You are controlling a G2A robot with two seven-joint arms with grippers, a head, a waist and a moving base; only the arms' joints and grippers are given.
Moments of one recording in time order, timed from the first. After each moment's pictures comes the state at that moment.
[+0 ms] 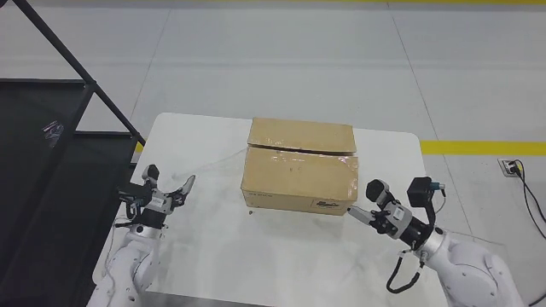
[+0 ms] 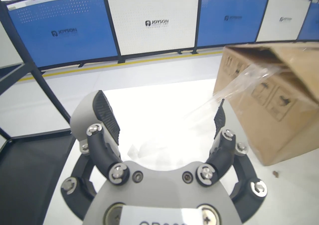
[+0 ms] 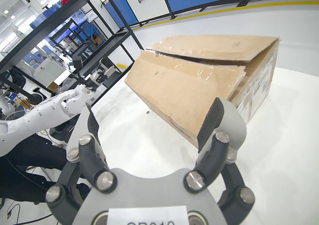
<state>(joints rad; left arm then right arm) 1.19 -1.21 -1.52 -1.27 1.33 -0.32 0.54 -1.32 -1.15 1.57 -1.74 -0.55 -0.65 0.47</state>
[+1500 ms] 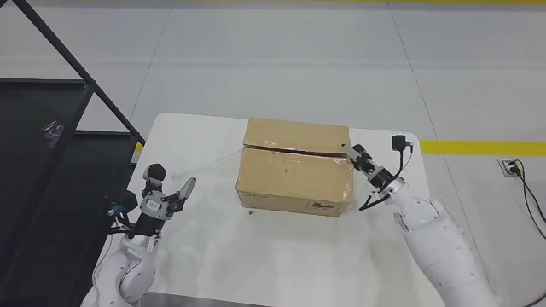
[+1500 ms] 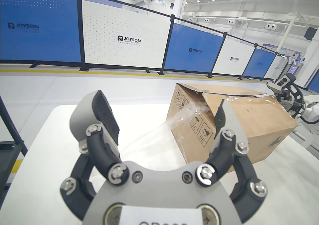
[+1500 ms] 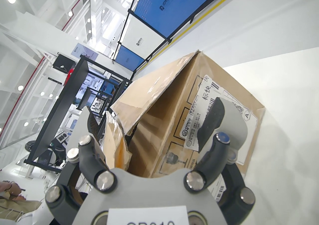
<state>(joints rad) 1.26 -1.21 -1.54 -1.42 1.13 -0.48 0.47 -0.65 -1.27 1.19 -0.71 -0.13 -0.77 0.34</state>
